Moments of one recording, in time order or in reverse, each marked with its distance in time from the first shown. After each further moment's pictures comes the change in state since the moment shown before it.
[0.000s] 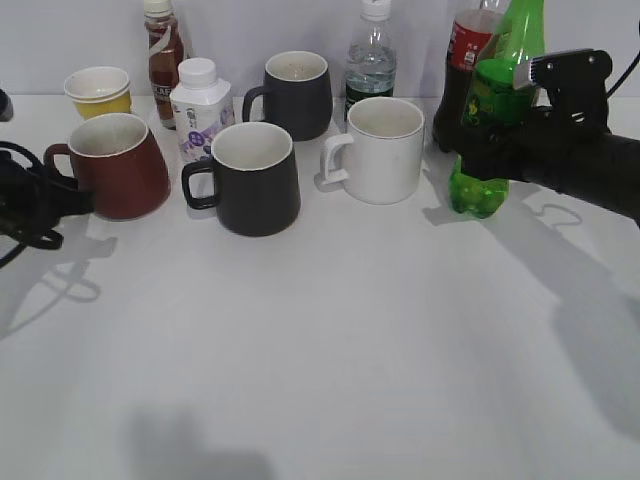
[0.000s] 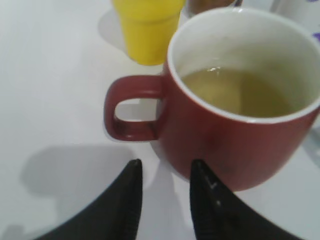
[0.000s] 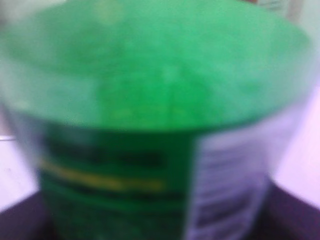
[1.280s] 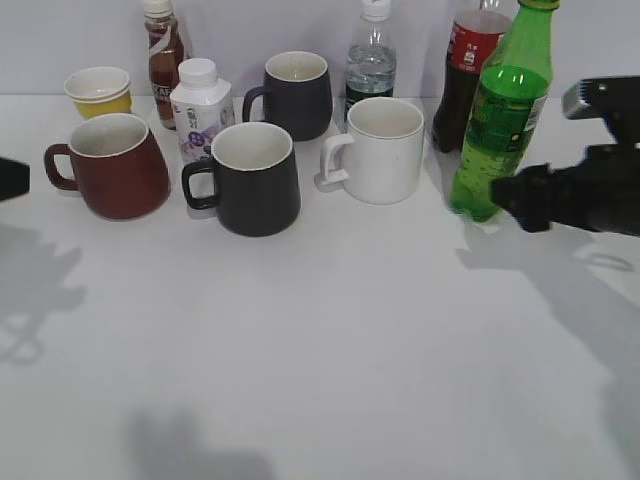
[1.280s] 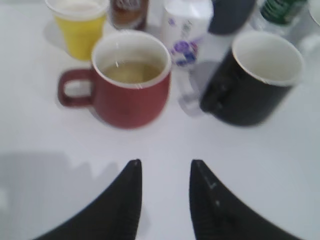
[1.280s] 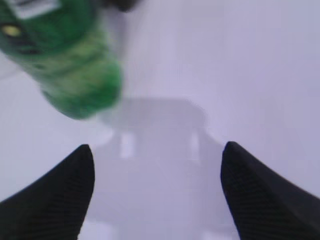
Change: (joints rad) left arm 0.000 -0.563 -0.003 0.011 0.653 -0.001; right arm 0.000 -0.301 0.194 -0.114 0.374 0.220
